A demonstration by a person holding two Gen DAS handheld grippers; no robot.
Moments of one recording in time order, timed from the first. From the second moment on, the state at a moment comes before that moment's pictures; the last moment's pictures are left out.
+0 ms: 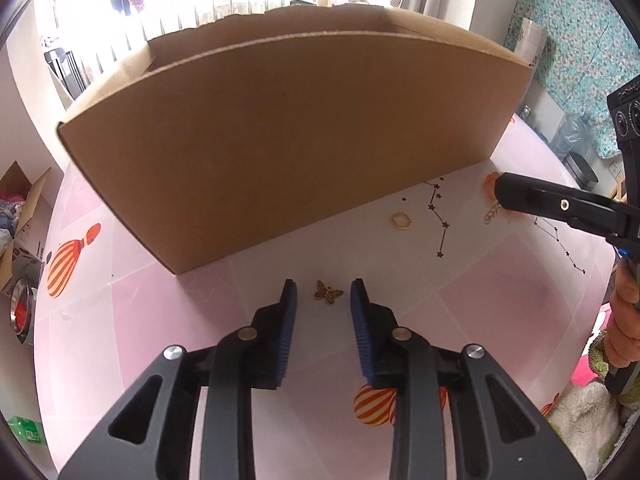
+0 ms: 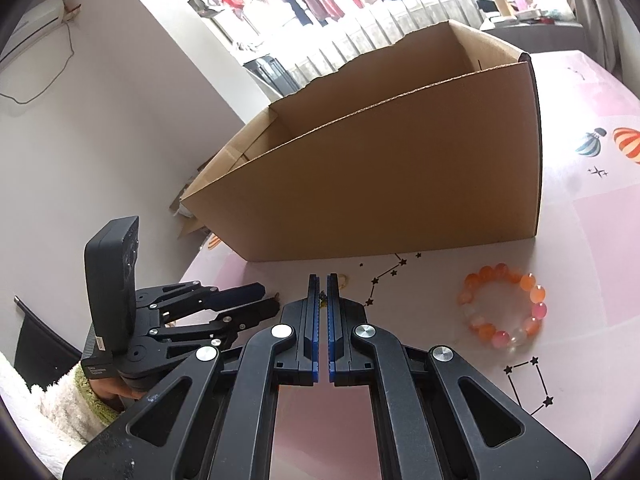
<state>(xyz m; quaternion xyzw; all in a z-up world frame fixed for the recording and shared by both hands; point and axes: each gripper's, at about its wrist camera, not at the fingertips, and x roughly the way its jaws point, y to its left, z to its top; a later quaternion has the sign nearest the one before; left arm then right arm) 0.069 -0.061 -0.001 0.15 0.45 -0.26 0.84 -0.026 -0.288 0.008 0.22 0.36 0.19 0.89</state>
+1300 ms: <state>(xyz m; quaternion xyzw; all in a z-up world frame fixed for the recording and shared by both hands) 0.067 -0.039 0.128 0.11 0.32 -0.32 0.89 -0.001 -0.302 0.113 0.14 0.28 0.23 0.92</state>
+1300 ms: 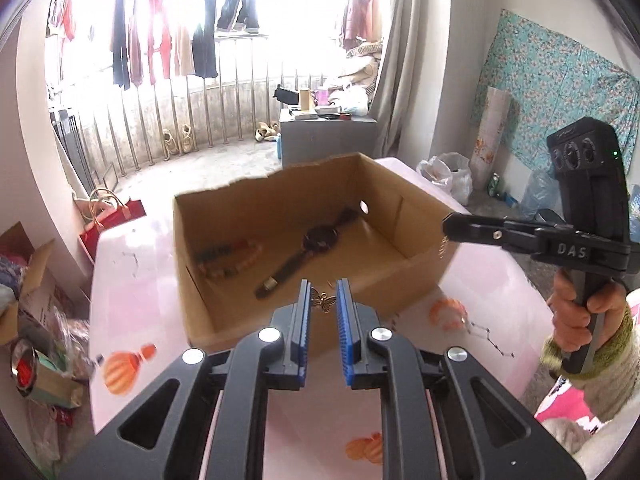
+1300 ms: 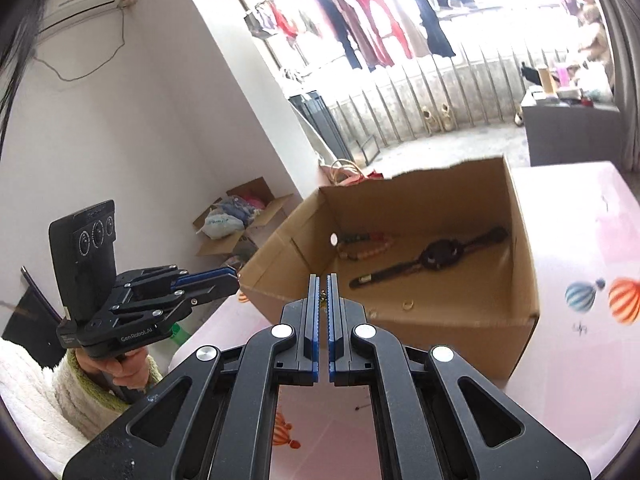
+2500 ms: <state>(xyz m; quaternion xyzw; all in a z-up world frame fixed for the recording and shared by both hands) 0.214 -0.063 0.116 0.16 0.45 -0.31 0.82 0.142 -0.329 0.116 0.07 0.42 0.24 0.87</state>
